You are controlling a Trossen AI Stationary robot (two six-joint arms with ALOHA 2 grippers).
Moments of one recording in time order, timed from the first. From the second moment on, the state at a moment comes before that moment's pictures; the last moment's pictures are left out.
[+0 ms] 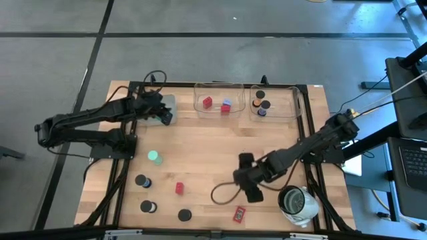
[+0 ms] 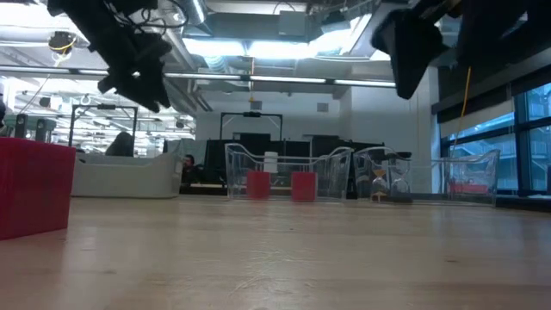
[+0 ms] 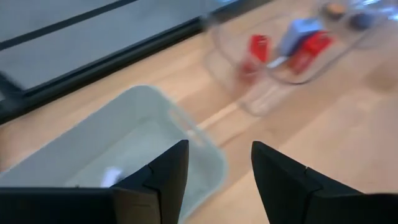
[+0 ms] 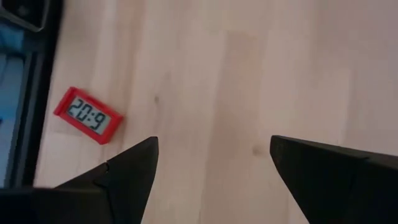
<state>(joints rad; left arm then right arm) 0.39 0.85 0.70 -0.62 -0.31 -0.48 0.51 1.70 1.30 -0.77 0.09 0.32</state>
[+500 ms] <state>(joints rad) 0.34 0.85 0.70 -0.59 -0.32 -0.53 0.59 1.95 1.30 -0.52 -0.11 -0.03</state>
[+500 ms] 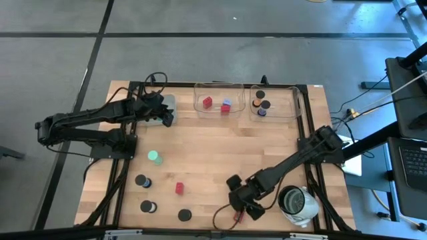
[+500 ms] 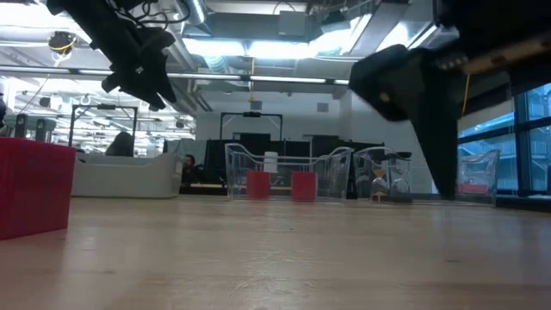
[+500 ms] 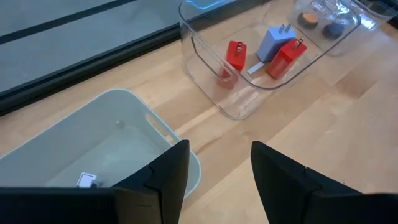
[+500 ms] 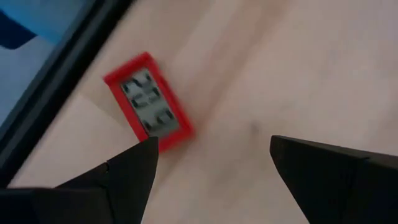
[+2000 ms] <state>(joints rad) 0.34 0.85 0.70 -0.51 -0.26 -0.50 0.60 1.97 1.29 -0.53 0.05 0.10</state>
